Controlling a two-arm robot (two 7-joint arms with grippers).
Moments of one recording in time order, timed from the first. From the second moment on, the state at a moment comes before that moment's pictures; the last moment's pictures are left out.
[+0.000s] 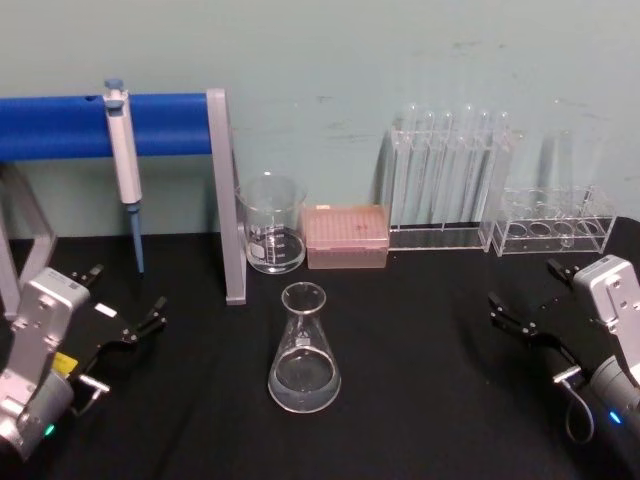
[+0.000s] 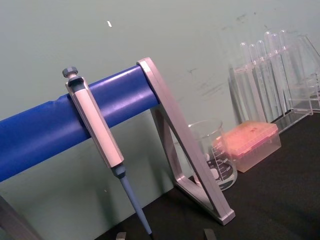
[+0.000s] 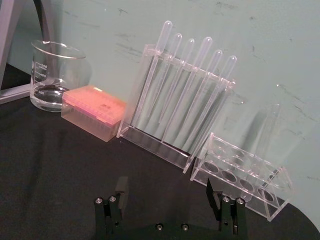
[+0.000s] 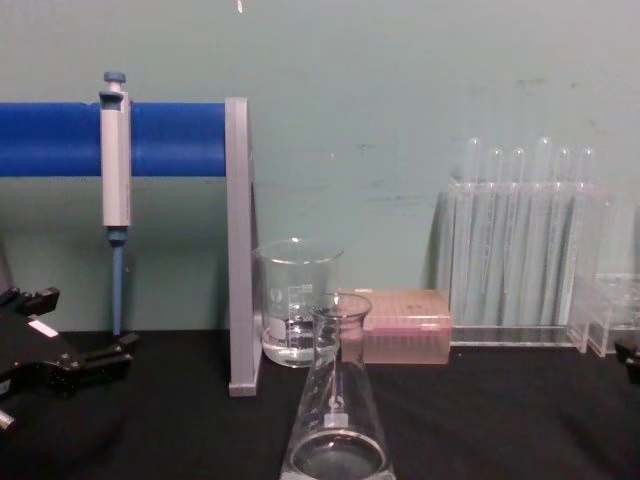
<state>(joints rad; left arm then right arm) -0.20 0.60 0.45 -1.41 -0.25 -0.12 0.03 0.20 0.60 -0.45 -1.41 0.25 -0.12 -0.03</state>
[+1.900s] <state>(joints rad) -0.20 0.60 0.45 -1.41 -0.25 -0.12 0.03 0.16 0.52 -0.39 -1.51 0.42 -0.11 0.42</state>
